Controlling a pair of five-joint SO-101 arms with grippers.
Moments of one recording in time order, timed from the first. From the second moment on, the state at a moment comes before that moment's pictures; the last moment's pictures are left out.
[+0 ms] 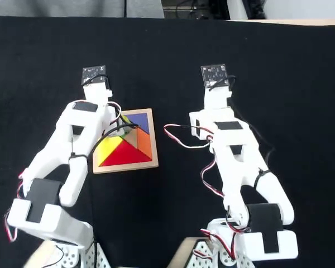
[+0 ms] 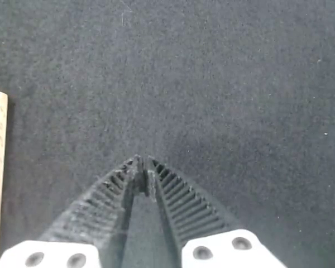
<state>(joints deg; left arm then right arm) 2.5 3.2 29.6 47.5 13.0 -2.7 -9.3 47.5 26.4 3.4</state>
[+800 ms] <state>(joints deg) -18.7 -17.0 35.6 52.1 5.1 -2.6 -9.3 47.5 26.4 3.4</state>
